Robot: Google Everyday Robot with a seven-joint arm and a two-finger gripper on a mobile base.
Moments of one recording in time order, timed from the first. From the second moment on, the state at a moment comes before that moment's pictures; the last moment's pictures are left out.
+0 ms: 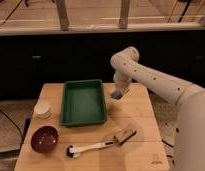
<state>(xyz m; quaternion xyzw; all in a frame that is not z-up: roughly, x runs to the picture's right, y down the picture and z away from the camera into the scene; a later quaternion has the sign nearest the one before) 0.105 0.016 0.826 -0.26 -0.11 -0.40 0.87</state>
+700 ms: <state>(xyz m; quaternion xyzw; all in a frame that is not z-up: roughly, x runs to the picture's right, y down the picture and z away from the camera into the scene) 0.067 0.006 0.824 -0.25 -0.13 -0.44 0.85</state>
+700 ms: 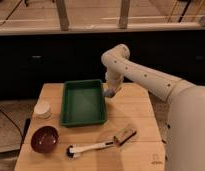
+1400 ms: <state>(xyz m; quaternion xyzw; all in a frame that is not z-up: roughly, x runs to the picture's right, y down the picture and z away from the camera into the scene) 0.023 0.001 0.821 -0.24 -0.16 -0.48 0.83</state>
